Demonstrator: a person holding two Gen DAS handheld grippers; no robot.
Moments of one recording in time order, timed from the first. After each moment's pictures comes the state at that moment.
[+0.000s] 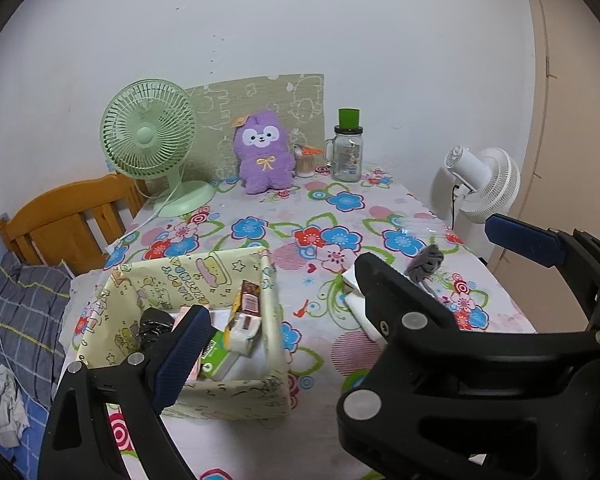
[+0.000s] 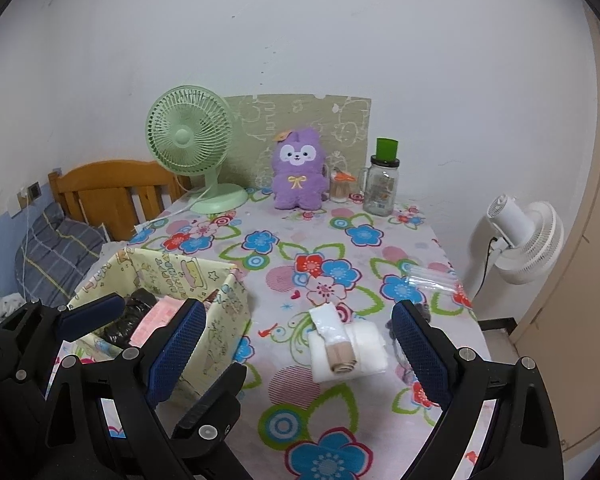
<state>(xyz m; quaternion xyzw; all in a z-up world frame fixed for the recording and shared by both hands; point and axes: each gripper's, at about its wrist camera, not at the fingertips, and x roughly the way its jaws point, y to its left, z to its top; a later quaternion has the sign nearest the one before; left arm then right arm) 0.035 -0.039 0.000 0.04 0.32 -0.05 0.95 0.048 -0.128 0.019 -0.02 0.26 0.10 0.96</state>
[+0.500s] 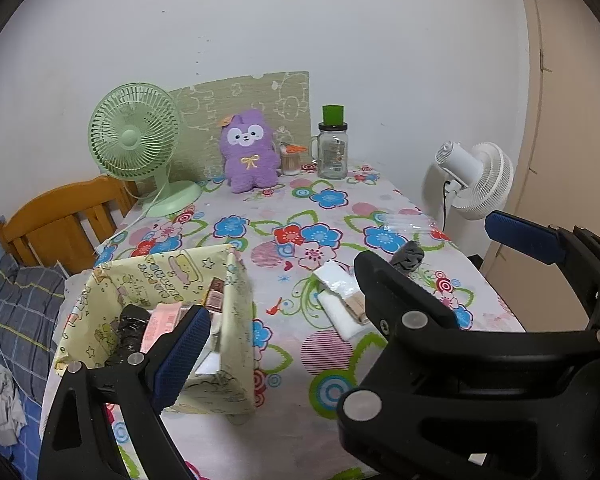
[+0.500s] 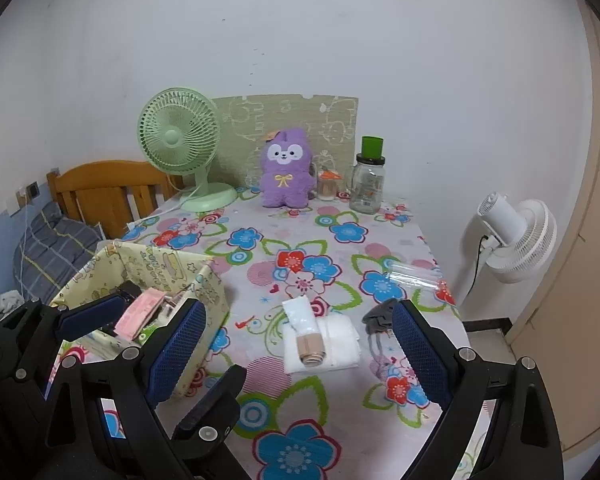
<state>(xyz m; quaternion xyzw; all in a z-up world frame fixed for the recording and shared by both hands) 0.032 -0.074 -0.005 0.04 0.32 -0.06 0.94 0.043 -0.162 0.013 -0.02 0.26 0.10 0.96</state>
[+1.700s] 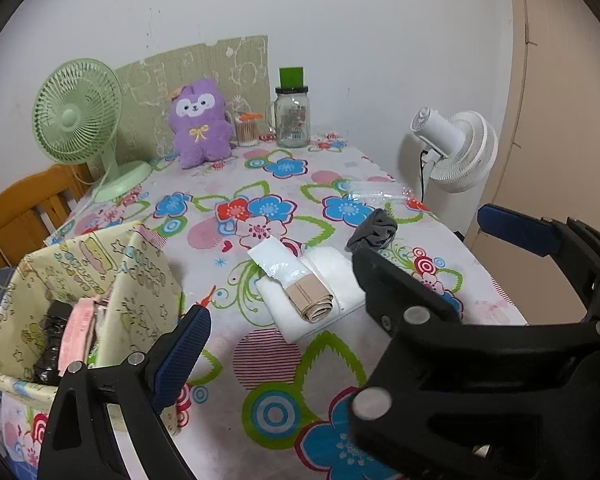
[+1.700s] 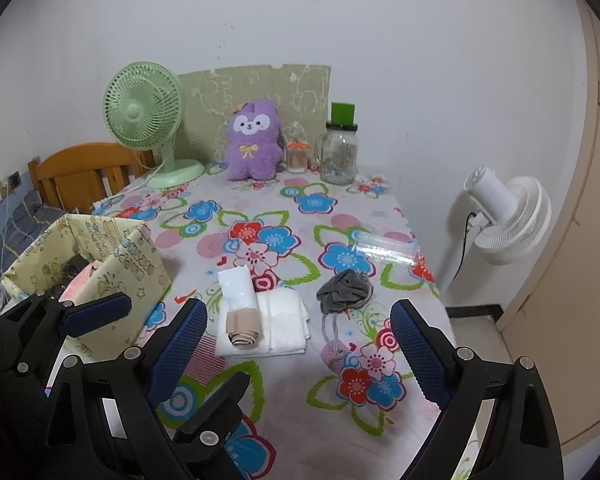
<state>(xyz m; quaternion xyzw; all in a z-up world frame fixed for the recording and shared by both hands) 0.074 -0.120 -0.057 0.05 0.36 -0.10 0.93 0.081 -0.210 -0.039 -0.02 0.29 0.08 0.95</state>
